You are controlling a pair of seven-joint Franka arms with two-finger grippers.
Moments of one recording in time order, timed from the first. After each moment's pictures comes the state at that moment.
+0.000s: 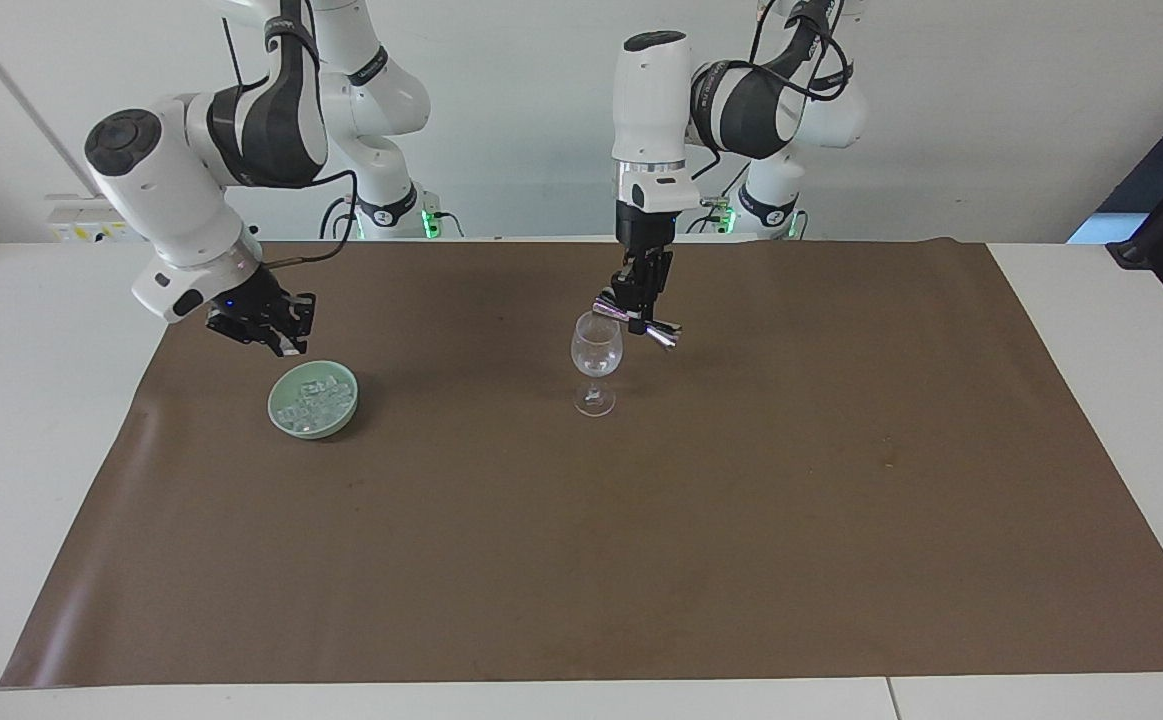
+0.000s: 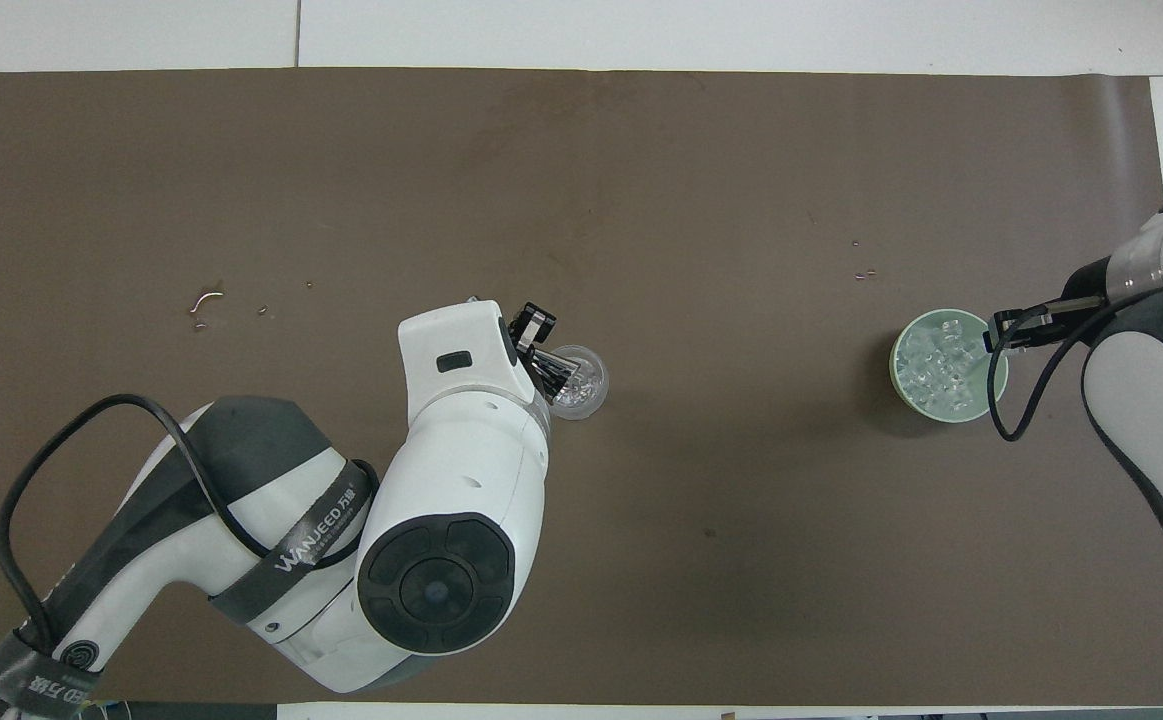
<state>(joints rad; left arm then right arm) -0.56 -0.05 -0.19 -2.03 0.39 2.33 -1.89 0.01 -0.05 -0.05 -1.96 0.06 1.87 -0.17</state>
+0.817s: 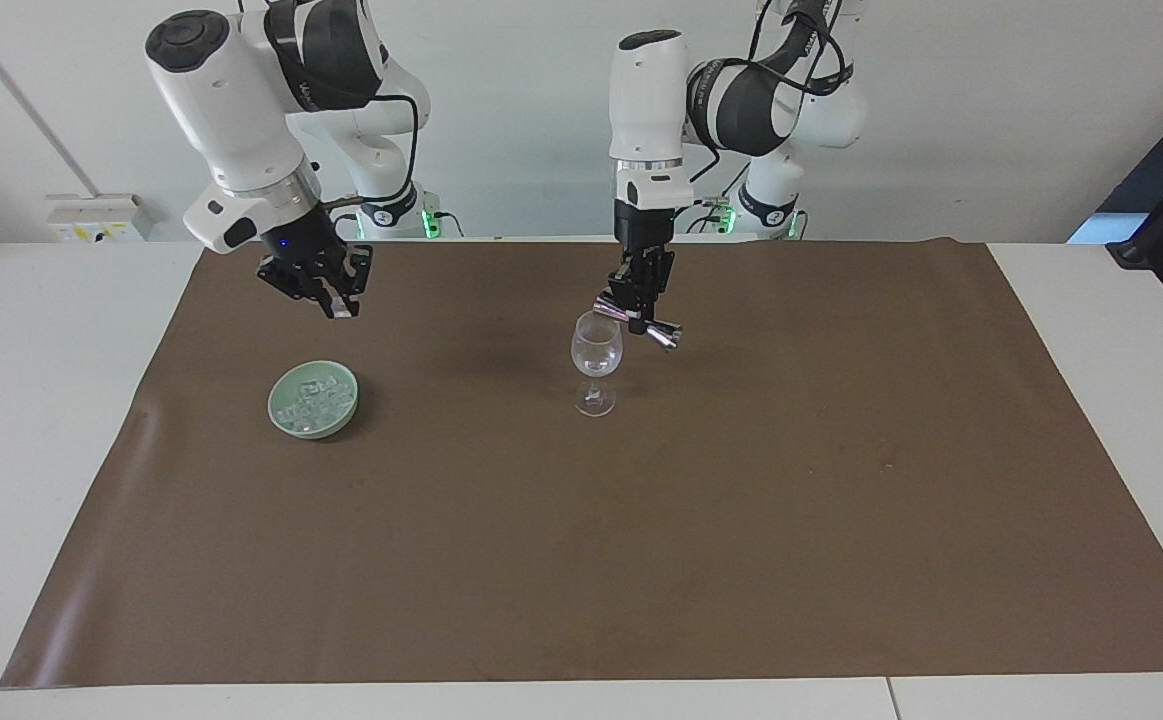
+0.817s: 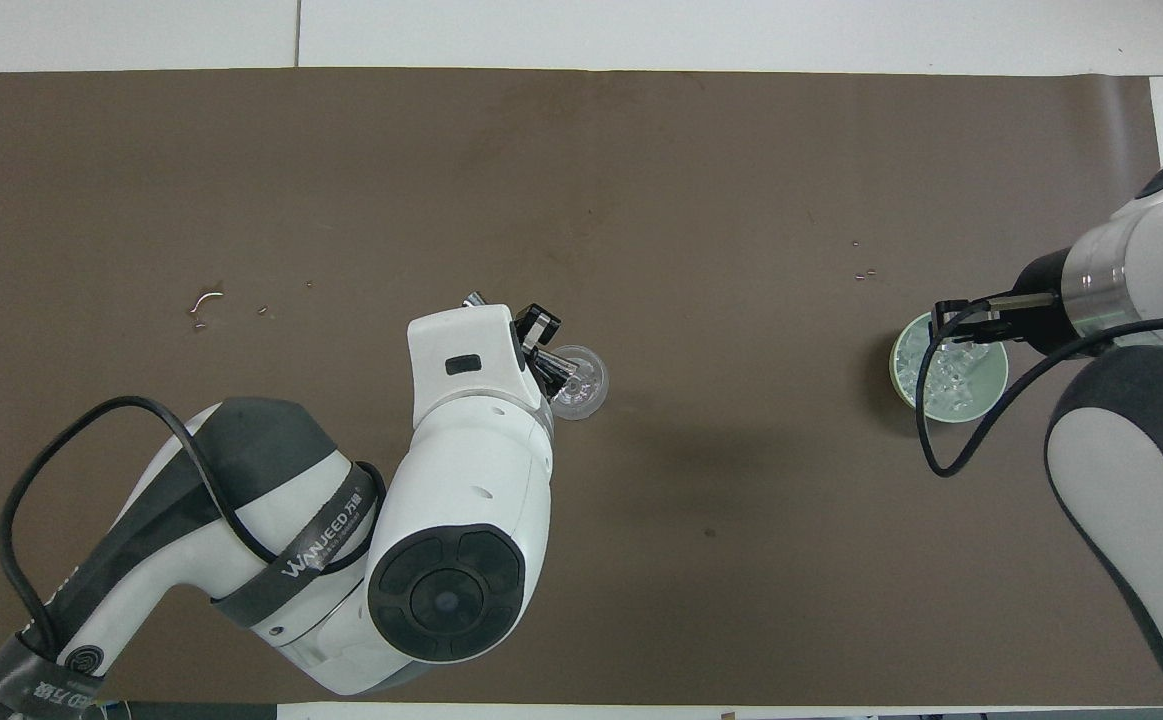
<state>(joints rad) -0.57 -0.05 -0.18 -2.03 0.40 2.33 -1.87 0.03 -0.10 0.08 -1.88 0.11 1.81 0.09</state>
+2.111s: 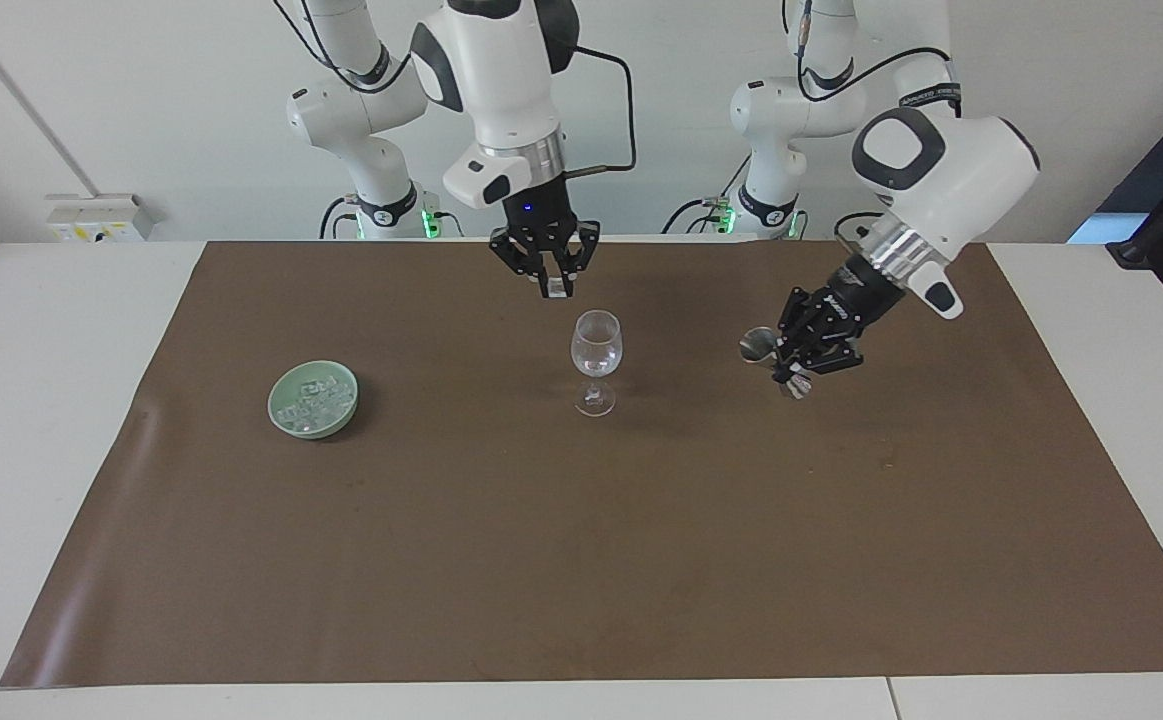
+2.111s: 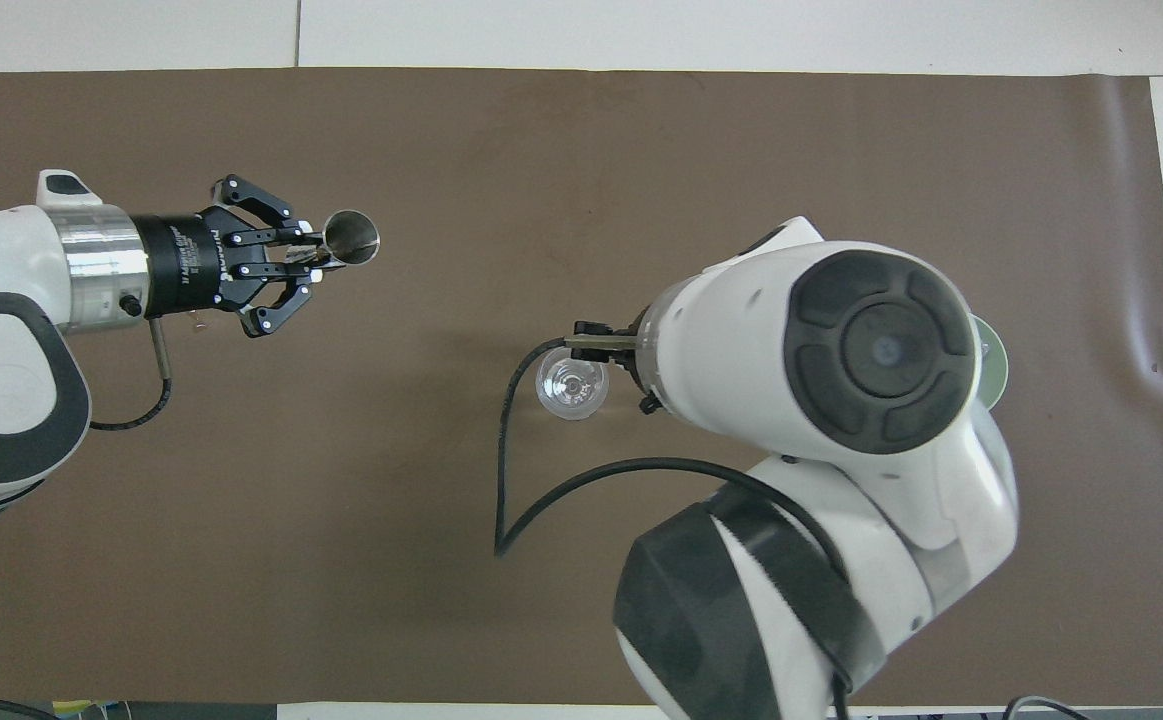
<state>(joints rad) 0.02 -0.03 -0.16 -2.02 -0.84 2.23 -1.35 0.51 0.08 0.10 -1.68 0.03 1.97 0.73</state>
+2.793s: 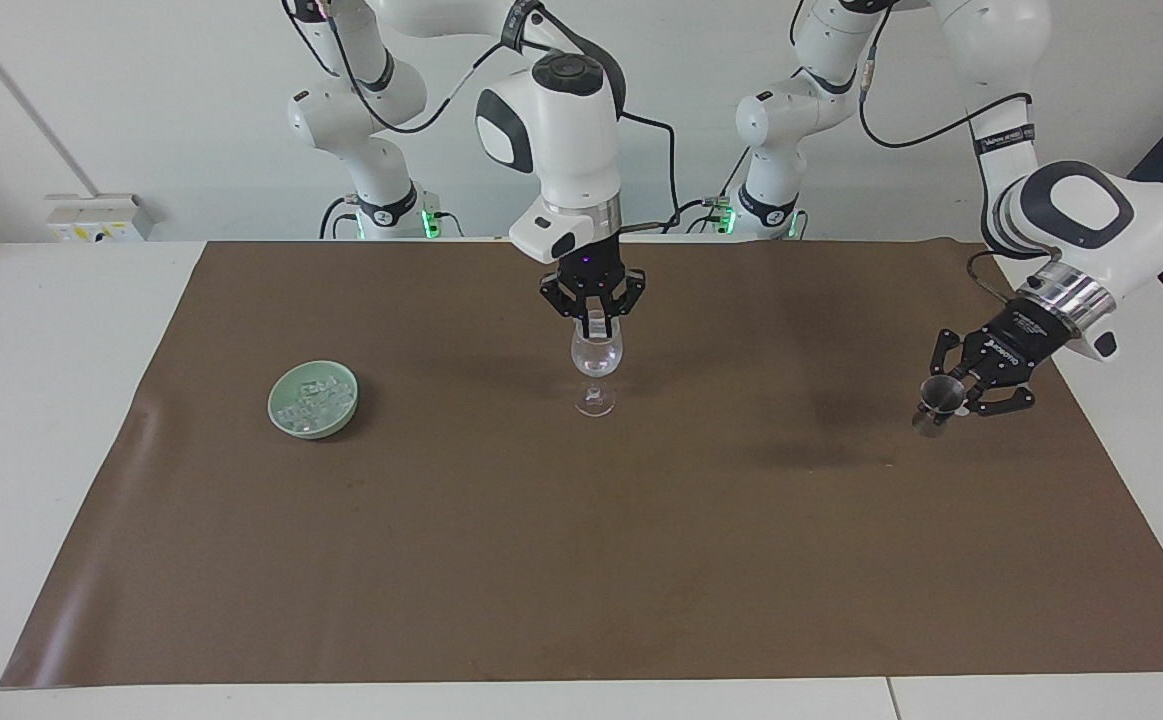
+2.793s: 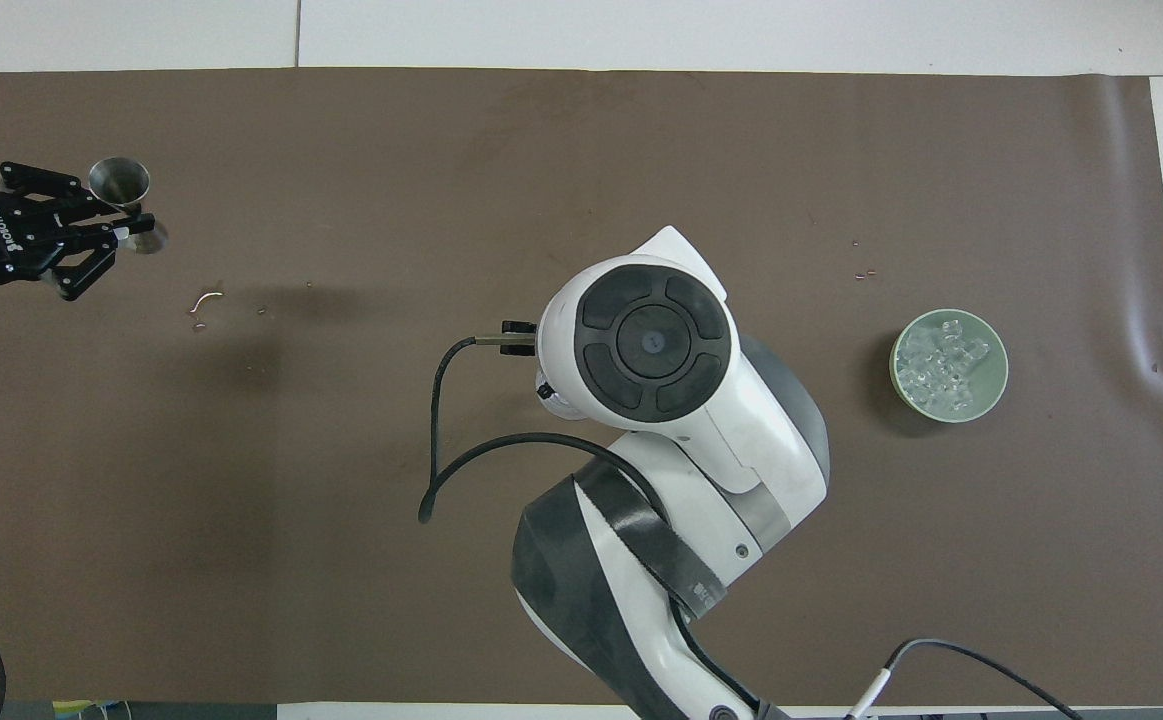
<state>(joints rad) 0.38 0.18 -0.16 -1.92 -1.08 2.08 -1.20 0.57 0.21 0.10 -1.65 -0.03 2.05 0.76</state>
